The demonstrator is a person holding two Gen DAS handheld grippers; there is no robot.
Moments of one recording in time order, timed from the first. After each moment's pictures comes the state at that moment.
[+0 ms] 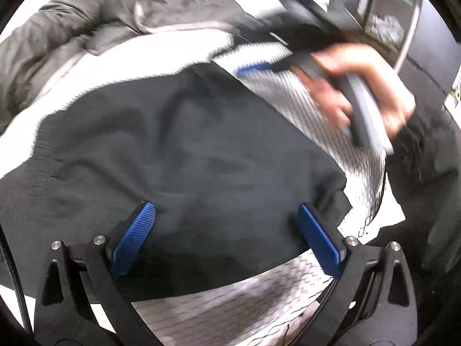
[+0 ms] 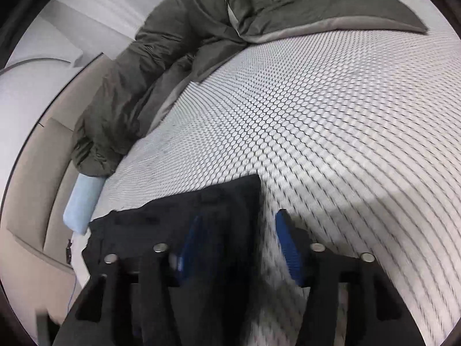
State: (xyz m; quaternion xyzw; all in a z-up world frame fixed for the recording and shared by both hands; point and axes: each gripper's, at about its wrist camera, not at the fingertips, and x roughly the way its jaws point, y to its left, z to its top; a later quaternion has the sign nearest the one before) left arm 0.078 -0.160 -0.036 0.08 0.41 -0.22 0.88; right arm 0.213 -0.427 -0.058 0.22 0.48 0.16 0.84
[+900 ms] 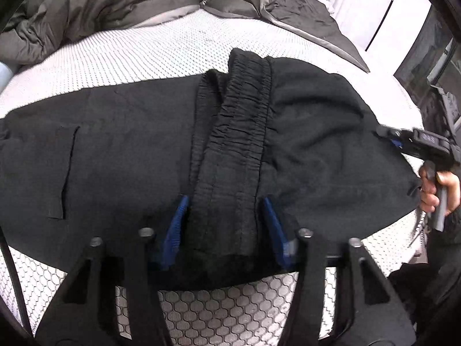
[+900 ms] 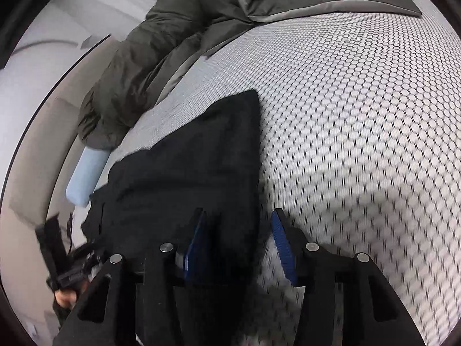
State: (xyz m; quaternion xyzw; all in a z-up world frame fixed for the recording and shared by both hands) left arm 0.110 0.017 -0.057 -0.06 0.46 -0.08 0.88; right arm 0.169 -0.419 -0.065 0.20 0.51 0.19 0.82
